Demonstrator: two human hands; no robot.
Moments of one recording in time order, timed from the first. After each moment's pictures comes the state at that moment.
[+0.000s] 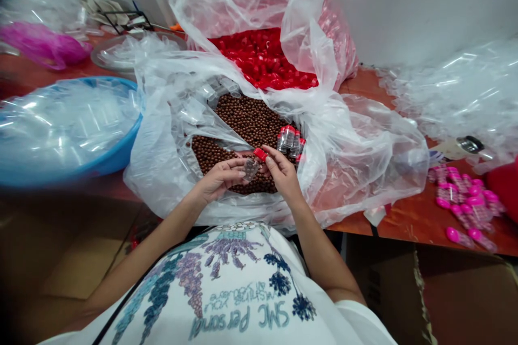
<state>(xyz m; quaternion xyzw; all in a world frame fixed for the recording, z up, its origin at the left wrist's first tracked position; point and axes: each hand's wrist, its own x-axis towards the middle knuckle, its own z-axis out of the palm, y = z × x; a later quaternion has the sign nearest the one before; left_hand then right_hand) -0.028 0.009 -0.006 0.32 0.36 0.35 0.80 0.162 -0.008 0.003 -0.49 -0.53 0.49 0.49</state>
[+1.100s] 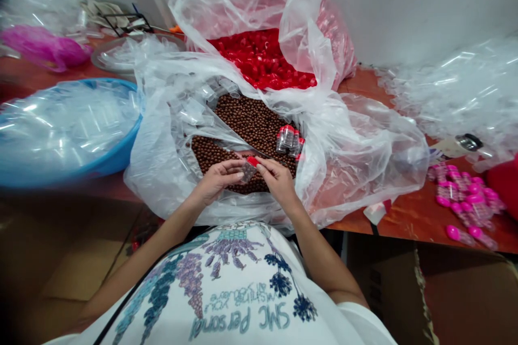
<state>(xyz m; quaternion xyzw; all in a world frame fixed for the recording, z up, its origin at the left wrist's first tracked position) -0.031 -0.001 -0.009 0.37 0.40 0.39 0.74 0.156 -0.017 -0.003 -0.49 -0.64 0.38 0.46</state>
